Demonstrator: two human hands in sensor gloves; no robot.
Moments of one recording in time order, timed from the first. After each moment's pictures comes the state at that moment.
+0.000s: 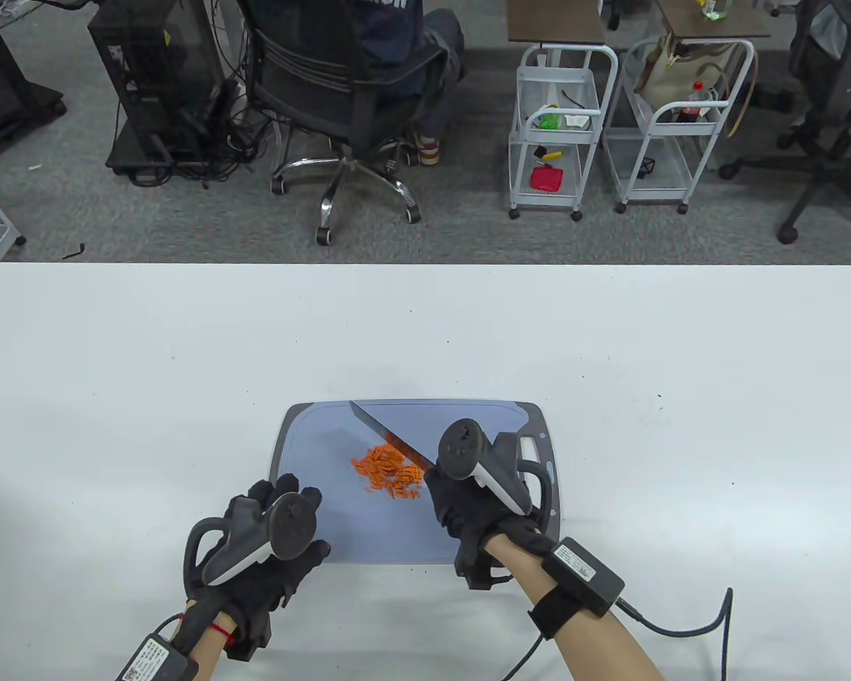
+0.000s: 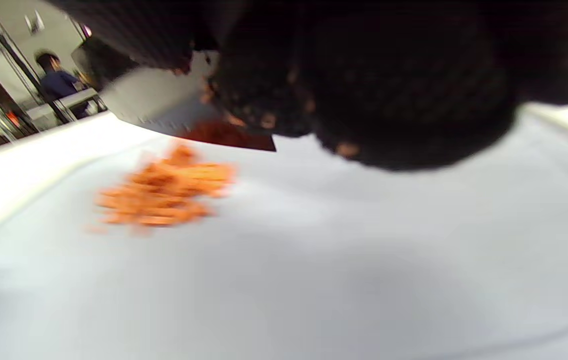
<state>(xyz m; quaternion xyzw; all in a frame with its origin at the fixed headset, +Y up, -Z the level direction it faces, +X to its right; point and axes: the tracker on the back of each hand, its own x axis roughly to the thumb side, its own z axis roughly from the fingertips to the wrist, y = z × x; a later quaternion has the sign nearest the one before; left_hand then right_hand) -0.222 -0.727 -0.261 -0.14 -0.08 0.01 0.99 0.036 -0.714 -0.320 -0.01 0.13 0.97 0.21</state>
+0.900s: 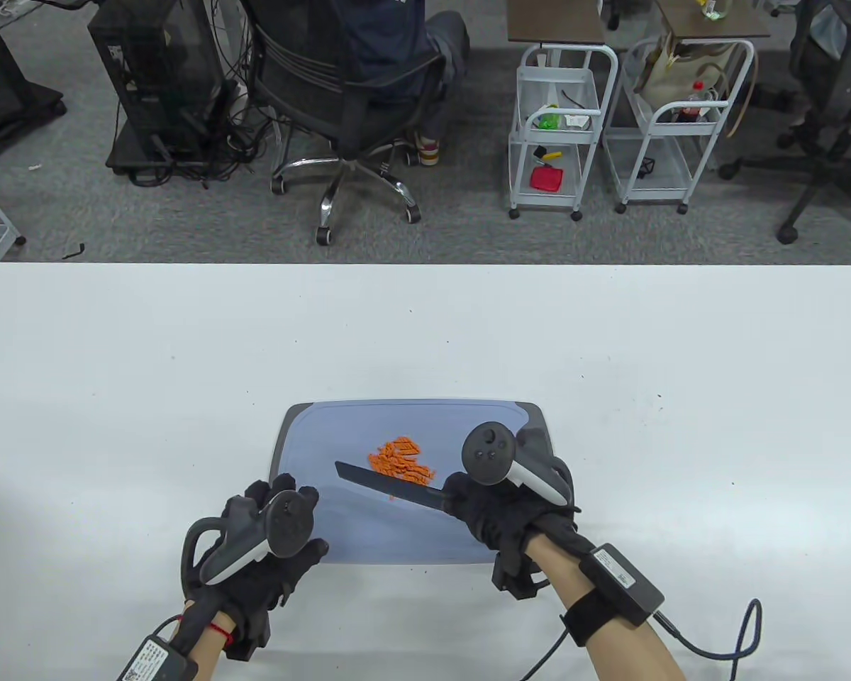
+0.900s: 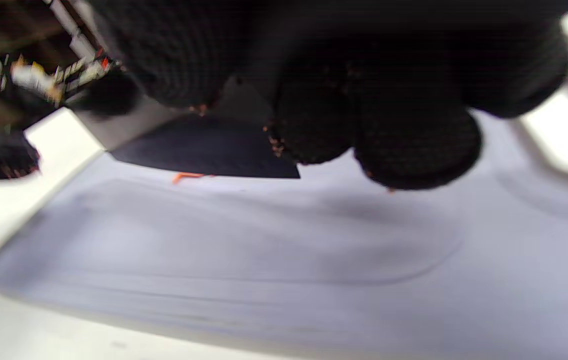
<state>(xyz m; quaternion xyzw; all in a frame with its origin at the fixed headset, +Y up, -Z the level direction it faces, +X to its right) -0.223 -0.726 -0.260 -0.14 -0.07 0.01 0.99 0.071 -0.712 -0.327 0.13 0.19 0.96 0.13</state>
